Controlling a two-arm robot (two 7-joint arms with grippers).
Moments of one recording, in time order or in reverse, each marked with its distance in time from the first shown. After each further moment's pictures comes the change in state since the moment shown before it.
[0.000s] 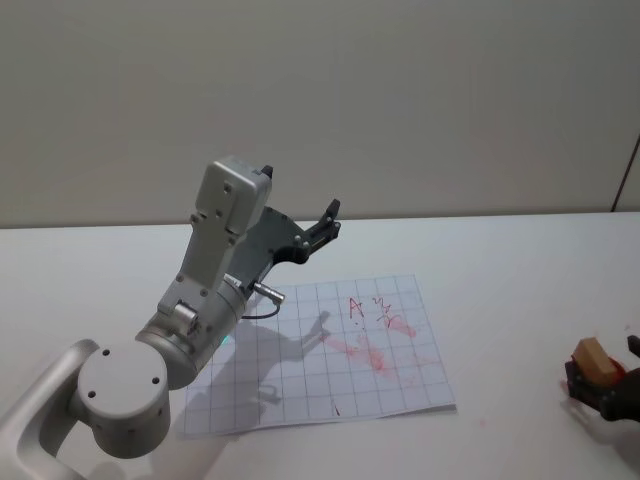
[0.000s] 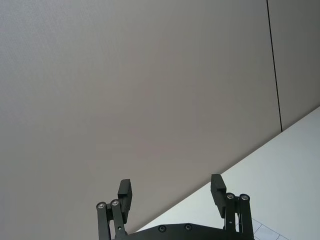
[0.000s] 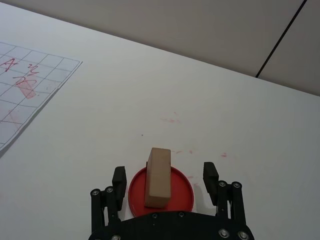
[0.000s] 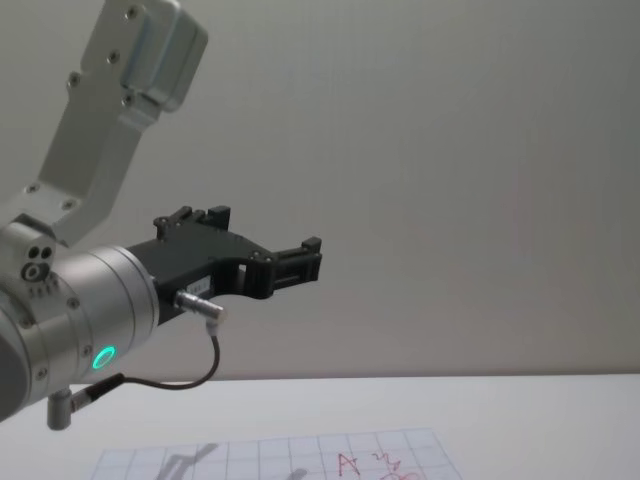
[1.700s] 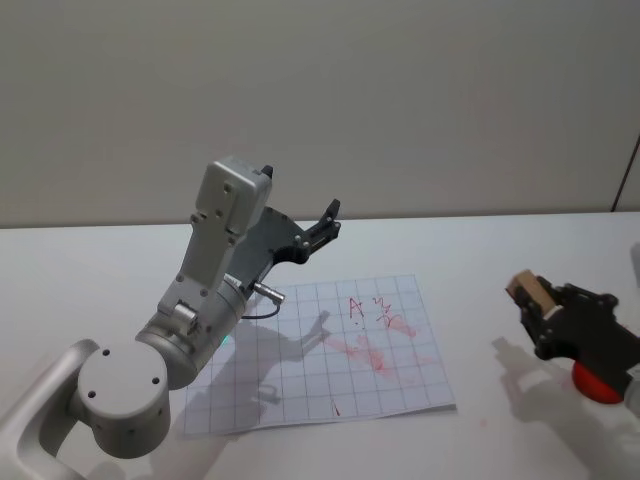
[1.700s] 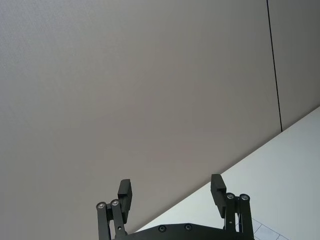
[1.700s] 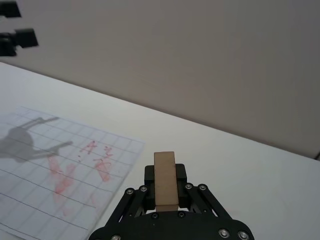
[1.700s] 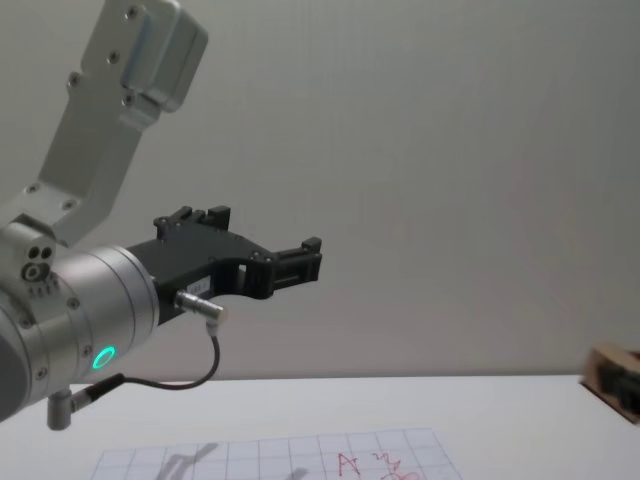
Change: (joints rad) left arm 0.000 0.000 0.000 0.000 0.000 0.000 0.000; right arm 0.122 -0.083 -0.034 -0.001 0.018 -0.102 0.168
